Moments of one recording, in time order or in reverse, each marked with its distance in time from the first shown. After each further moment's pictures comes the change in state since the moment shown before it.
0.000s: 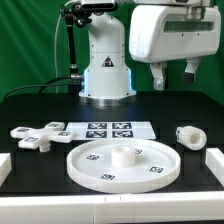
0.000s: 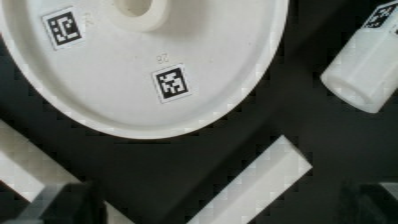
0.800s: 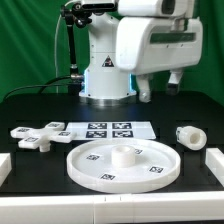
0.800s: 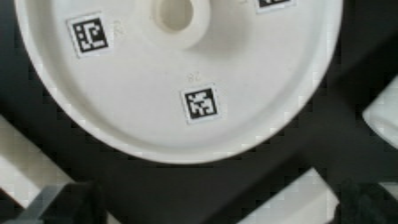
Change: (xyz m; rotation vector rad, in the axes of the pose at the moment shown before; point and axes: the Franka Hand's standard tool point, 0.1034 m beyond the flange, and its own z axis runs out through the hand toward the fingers) arm -0.018 0.025 0.024 -0.014 0.020 -0.091
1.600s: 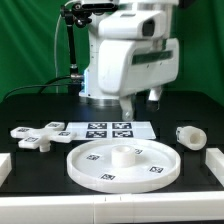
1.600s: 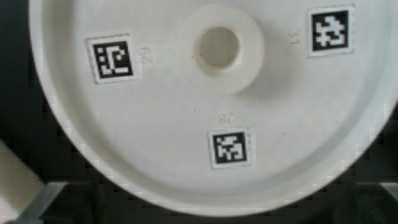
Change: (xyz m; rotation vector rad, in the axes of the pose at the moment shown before) arm -0.024 0.021 0.039 0.001 0.021 -0.105
